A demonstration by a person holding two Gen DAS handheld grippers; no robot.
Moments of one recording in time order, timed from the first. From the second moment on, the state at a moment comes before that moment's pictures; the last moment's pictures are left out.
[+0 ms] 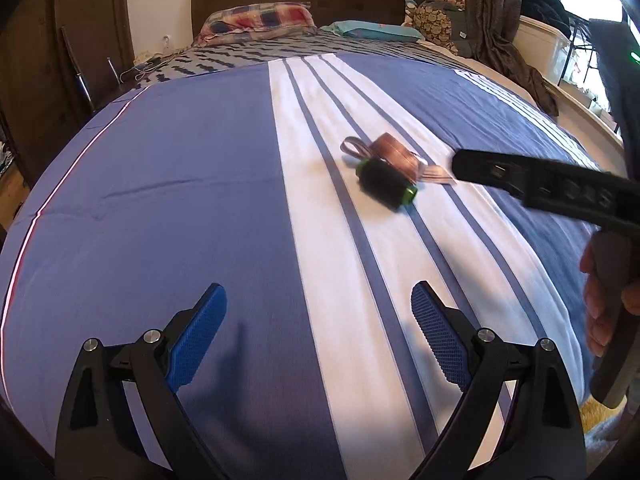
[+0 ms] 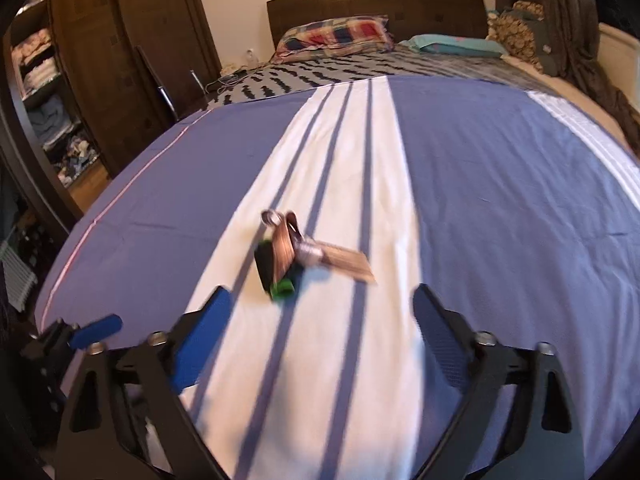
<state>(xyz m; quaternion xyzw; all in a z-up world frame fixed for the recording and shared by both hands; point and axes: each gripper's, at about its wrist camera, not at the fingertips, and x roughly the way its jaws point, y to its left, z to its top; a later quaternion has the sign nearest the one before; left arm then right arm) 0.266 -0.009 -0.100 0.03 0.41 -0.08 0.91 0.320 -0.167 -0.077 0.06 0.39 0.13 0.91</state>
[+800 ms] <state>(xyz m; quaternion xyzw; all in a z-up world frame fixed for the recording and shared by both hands) 0.343 -0.053 -0.114 0.02 0.42 -0.11 0.90 0.377 -0.185 -0.082 0.02 0.39 0.10 0.91</state>
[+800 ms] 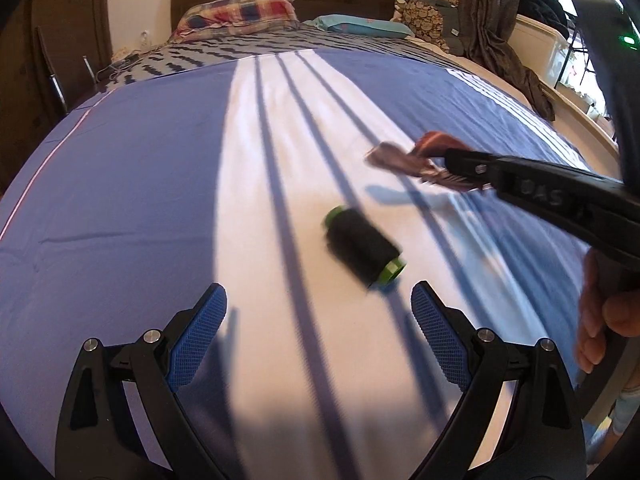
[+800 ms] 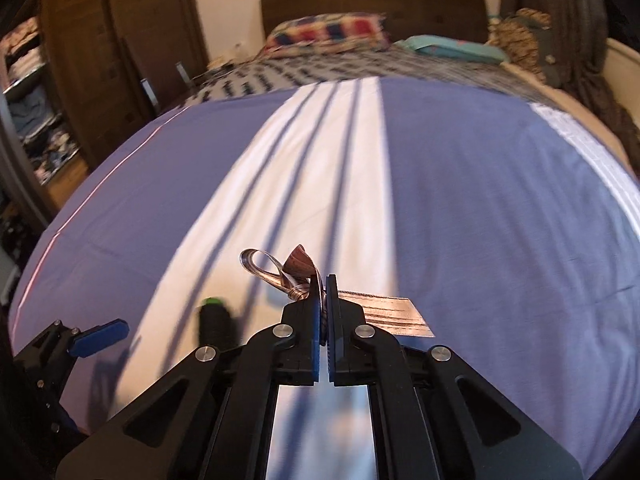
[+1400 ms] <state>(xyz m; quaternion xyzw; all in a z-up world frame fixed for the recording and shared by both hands) 0.356 -0.069 -0.126 0.02 0.45 -0.12 0.88 0.323 -0.229 -0.066 0.01 0.36 0.07 0.93</state>
